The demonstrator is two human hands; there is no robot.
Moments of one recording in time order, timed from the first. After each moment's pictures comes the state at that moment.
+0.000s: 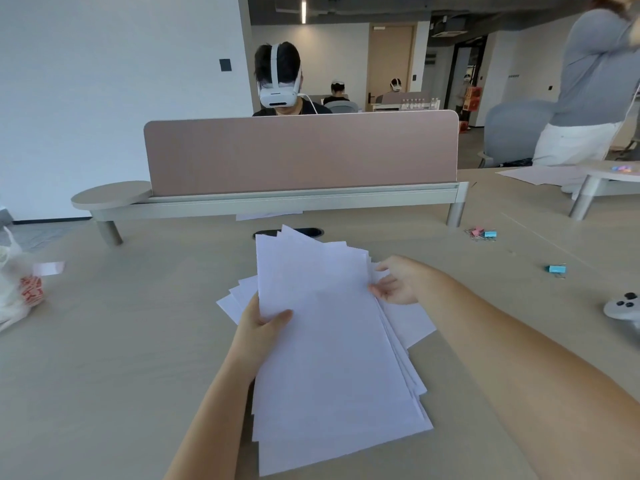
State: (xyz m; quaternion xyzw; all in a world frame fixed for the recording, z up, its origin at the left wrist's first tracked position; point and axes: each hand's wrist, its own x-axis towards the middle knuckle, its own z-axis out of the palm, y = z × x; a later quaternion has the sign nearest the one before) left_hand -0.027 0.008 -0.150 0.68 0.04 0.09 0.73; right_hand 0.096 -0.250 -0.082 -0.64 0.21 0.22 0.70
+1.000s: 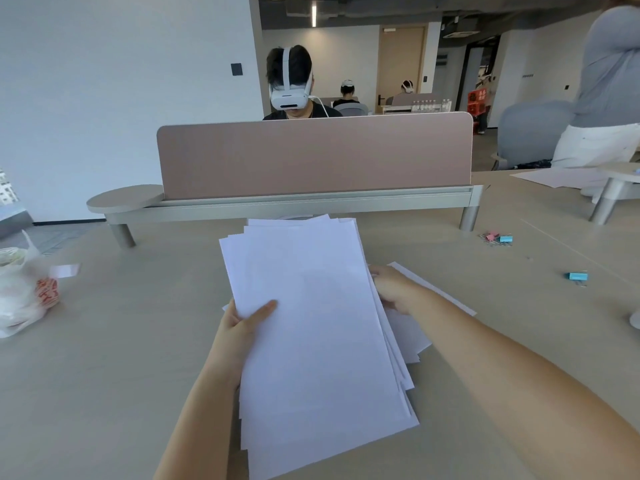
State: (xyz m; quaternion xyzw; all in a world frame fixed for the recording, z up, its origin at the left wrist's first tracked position) left_hand -0.037 0.036 -0.135 0.57 0.07 0.08 0.81; right_hand 0.091 -0.219 -0.093 -0.81 -0.03 0.21 0.55
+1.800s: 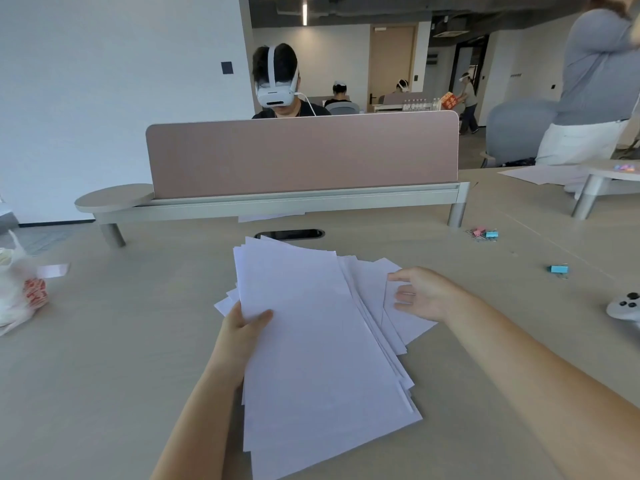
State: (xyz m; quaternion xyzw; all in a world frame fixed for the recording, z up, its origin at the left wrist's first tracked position) left_hand -0.031 0.031 -0.153 0.66 0.10 0.09 0.74; right_hand 0.069 -0.282 -0.092 -0.65 0.16 0.17 0.73
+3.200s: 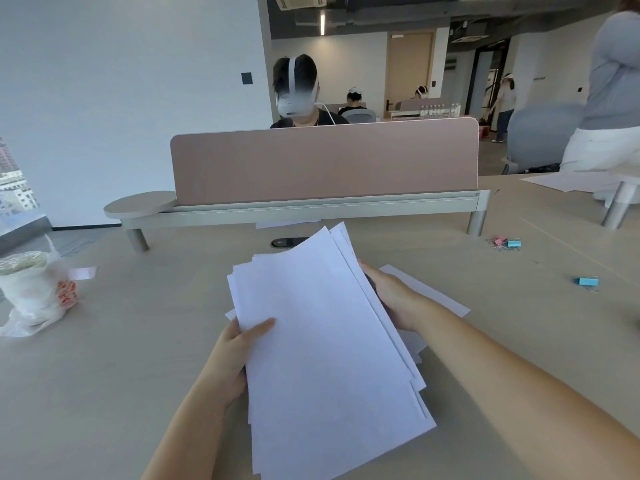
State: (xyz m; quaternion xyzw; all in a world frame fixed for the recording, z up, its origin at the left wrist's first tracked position) left_hand -0.050 0.050 -0.146 0.56 0.10 0.05 0.82; right_hand 0.060 -0.213 -0.082 -0.68 -0.07 0.29 0.67
